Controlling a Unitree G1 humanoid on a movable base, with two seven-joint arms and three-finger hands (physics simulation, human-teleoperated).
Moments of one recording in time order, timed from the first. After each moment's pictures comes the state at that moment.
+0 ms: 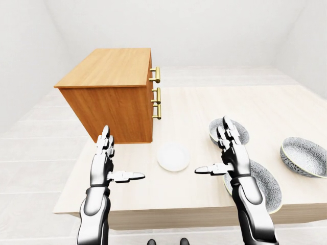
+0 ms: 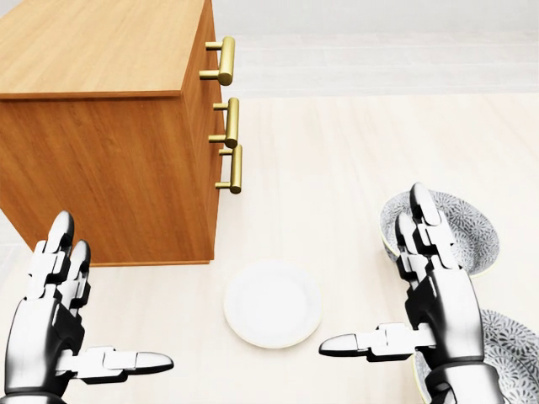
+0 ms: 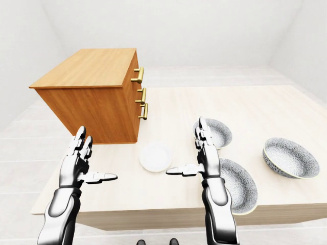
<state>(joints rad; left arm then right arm) 0.14 0.03 0.13 -0.25 0.00 0.00 -0.11 0.10 -0.02 -0.07 -0.34 0.04 0.09 0.11</state>
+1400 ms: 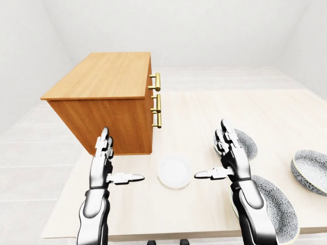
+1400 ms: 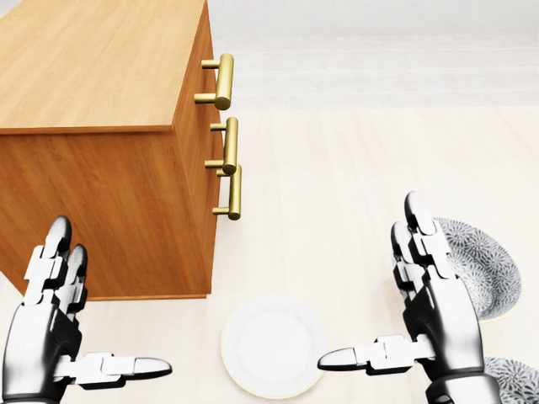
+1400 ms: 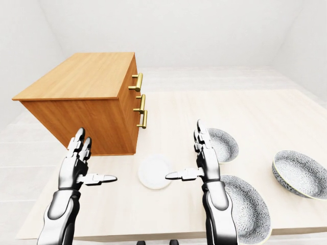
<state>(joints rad) 0.16 0.02 0.14 -0.24 0.01 -0.03 -0.12 0.15 -0.02 -0.06 -0.36 0.03 0.09 0.15</state>
